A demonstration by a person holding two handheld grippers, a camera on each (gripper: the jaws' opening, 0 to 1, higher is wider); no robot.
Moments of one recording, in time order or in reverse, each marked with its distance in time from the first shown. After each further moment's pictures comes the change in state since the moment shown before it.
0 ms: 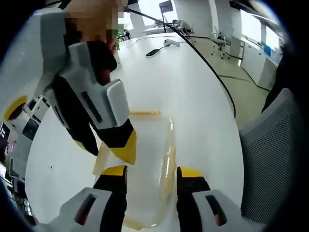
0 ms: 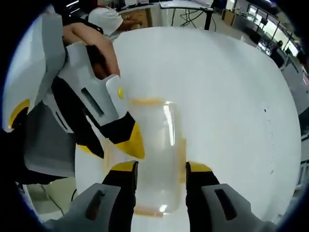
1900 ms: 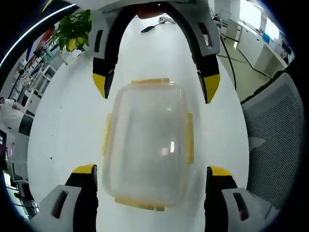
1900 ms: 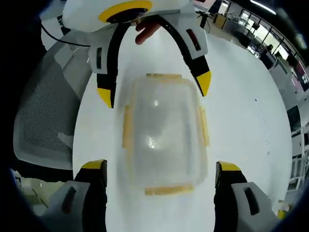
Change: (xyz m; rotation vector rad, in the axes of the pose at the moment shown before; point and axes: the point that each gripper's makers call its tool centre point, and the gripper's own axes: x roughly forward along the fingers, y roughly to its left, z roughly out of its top) left arm 0.000 0.027 -0.043 0.053 0.227 -0.048; right arm -0.003 0.035 -0.044 -0.012 0.006 -0.106
